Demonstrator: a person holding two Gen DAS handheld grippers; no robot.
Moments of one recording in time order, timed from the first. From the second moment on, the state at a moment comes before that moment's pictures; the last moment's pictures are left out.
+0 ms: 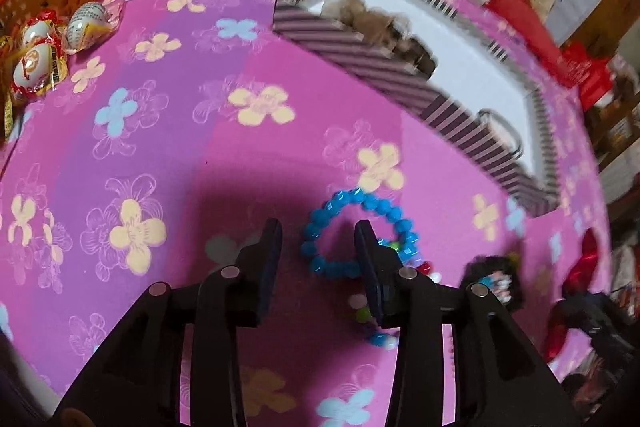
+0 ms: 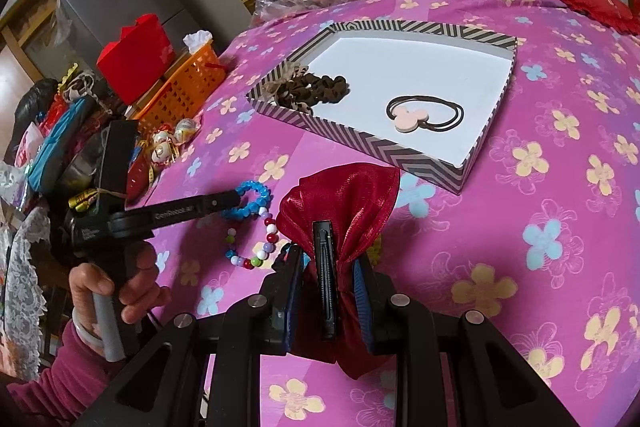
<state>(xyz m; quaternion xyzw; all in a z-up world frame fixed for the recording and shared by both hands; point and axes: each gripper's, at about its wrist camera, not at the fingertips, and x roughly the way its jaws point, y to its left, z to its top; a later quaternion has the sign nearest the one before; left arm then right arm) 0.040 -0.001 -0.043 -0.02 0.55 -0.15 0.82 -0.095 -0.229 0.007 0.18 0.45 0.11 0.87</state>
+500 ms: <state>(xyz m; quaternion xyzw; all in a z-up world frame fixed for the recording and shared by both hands) 0.038 0.009 -0.022 -0.09 0.54 -0.20 0.81 -0.096 -0.234 0.018 0.18 0.44 0.11 0.88</state>
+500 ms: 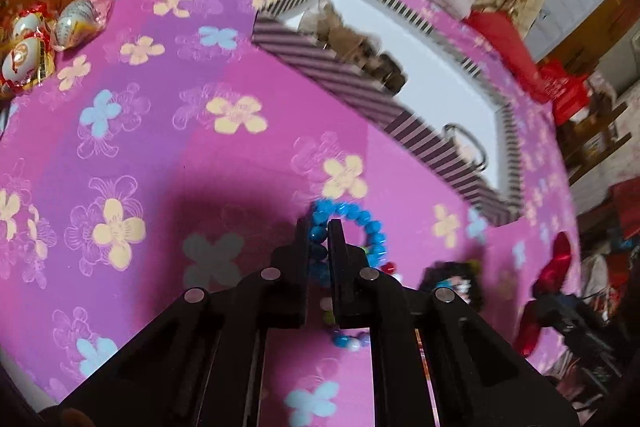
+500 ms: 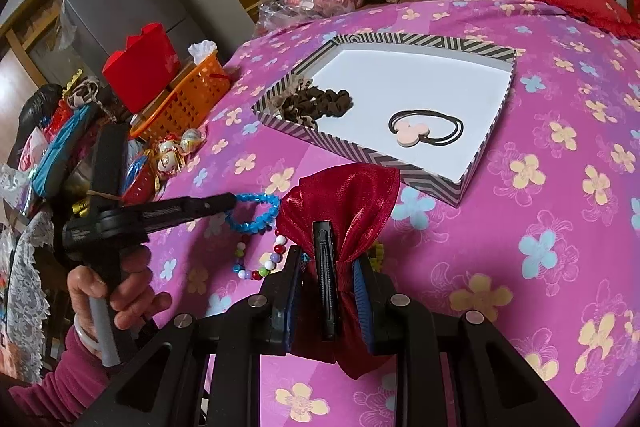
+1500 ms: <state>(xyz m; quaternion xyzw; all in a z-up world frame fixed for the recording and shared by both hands) 0.034 -0.031 0.081 -0.05 0.47 -0.21 0.86 -0.076 -0.246 0.067 0.17 0.40 0.11 0.90</state>
